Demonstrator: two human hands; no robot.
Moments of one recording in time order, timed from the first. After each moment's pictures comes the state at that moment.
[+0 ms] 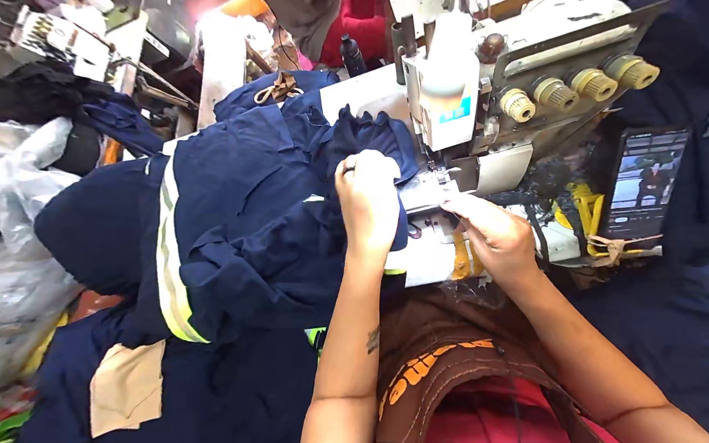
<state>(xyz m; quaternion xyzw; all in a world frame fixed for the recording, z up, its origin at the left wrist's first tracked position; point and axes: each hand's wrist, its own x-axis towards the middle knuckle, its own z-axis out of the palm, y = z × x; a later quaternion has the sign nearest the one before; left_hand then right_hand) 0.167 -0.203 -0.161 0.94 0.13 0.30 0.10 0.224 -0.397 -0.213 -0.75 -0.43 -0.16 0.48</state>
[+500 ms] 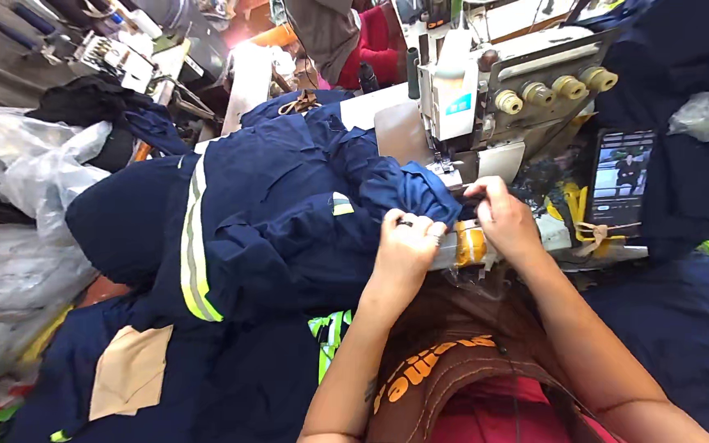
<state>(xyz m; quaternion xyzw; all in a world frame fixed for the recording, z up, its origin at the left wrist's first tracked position) 0.082 -0.264 -0.173 0.96 -0.03 0.26 0.09 0.225 -0.416 -0.210 -0.86 -0.35 -0.06 0.37</state>
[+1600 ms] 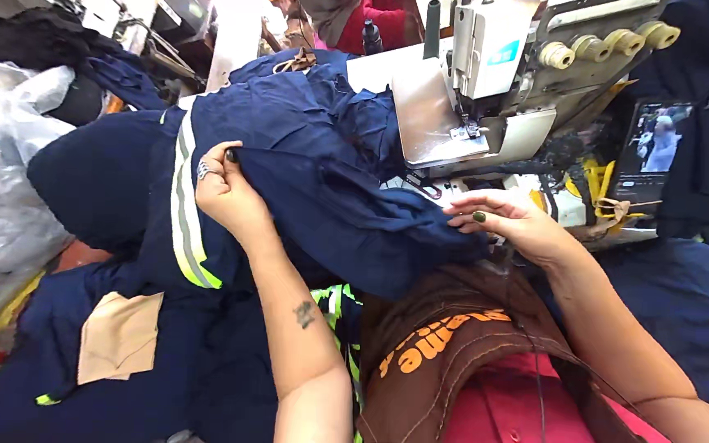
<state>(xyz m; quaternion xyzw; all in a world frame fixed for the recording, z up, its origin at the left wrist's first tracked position) -0.003 -0.065 -0.157 0.78 0.30 0.51 0.20 0.186 -0.425 -0.190 -0.58 -0.37 0.38 0.62</state>
